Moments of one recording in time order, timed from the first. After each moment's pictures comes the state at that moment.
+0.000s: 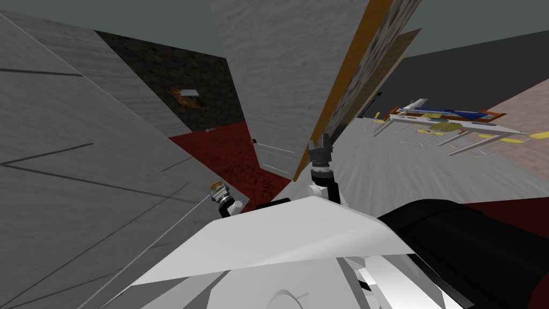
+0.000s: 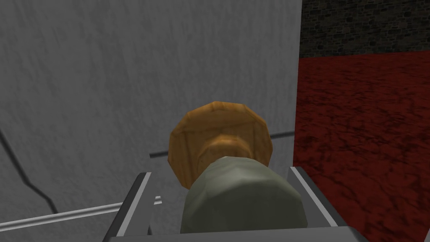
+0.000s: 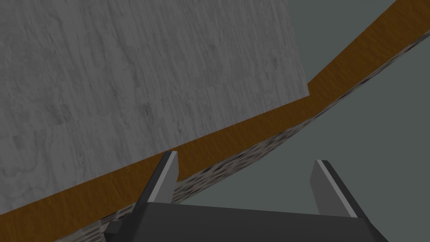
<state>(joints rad) -0.03 0.05 0.25 -0.82 0.69 -0.87 1.05</state>
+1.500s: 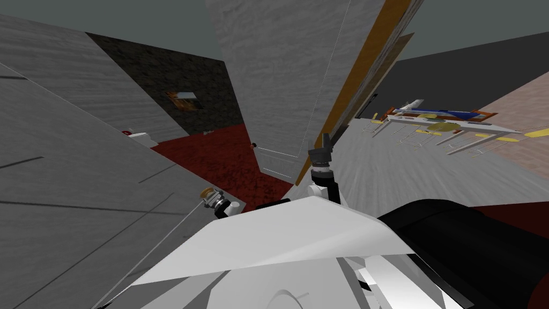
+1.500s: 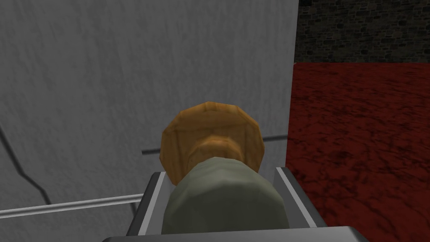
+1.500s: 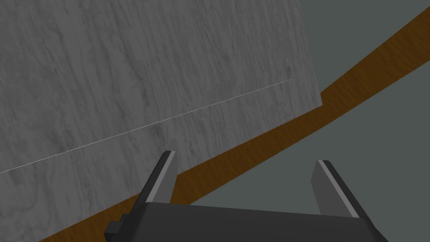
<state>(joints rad) -0.08 0.03 0.45 -0.75 0.65 -0.89 1.08</state>
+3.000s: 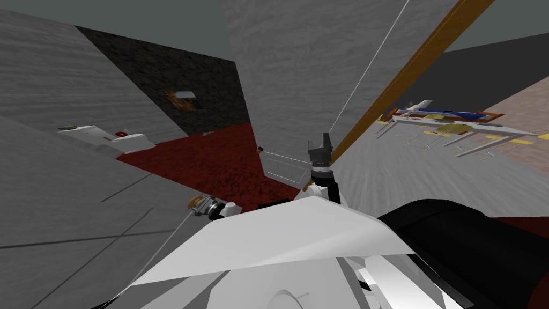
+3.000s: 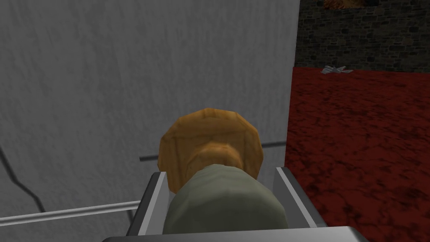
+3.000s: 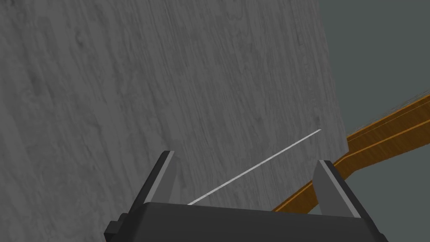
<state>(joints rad) -0.12 0.02 0.64 -0.72 0.66 -0.93 1.05</state>
